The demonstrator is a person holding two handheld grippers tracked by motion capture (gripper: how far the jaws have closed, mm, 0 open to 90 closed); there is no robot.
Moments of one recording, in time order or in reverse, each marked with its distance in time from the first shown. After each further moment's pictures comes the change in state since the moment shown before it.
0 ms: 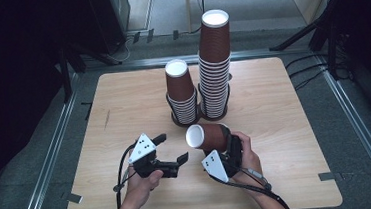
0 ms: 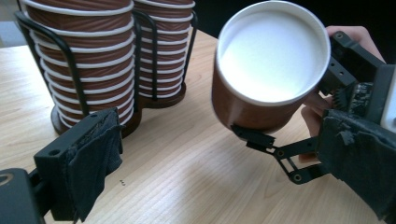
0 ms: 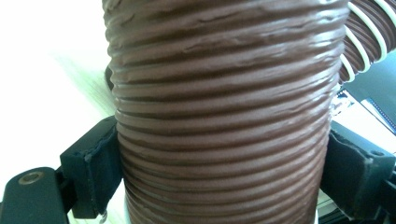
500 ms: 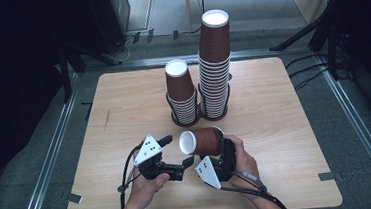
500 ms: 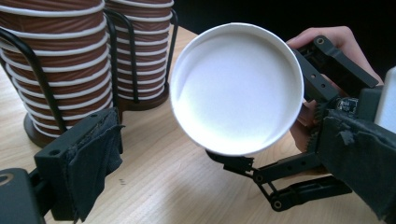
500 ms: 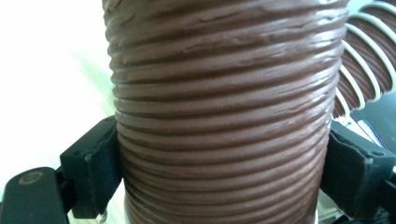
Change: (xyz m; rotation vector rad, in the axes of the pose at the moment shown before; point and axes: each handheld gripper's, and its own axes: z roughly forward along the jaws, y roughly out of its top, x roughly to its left) left arm -0.011 0.001 0.005 0.006 -0.037 0.006; right arm 0.014 0.008 -0.004 -0.026 0.018 -0.093
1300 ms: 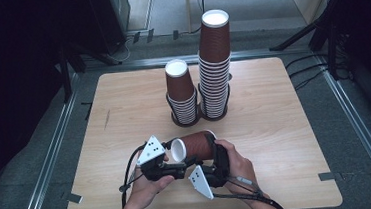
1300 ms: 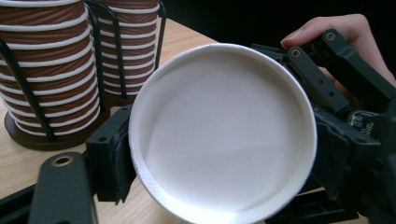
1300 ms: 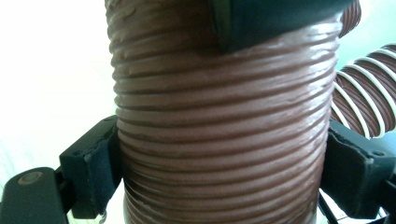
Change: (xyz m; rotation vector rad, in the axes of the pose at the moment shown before) left arm -0.004 0.000 0.002 0.025 -0.031 0.010; right arm 0.013 0.013 -0.008 -0.060 0.002 -0.115
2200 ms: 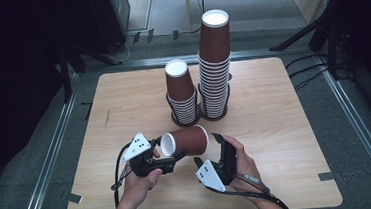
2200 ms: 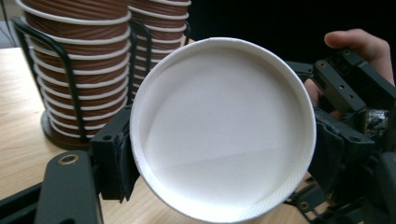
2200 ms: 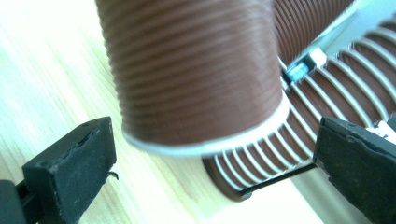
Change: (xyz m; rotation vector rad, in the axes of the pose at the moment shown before) left arm 0.024 0.000 -0.018 -0.071 0.025 -0.056; right arm -0.018 -0.008 -0.005 0.010 0.103 0.165
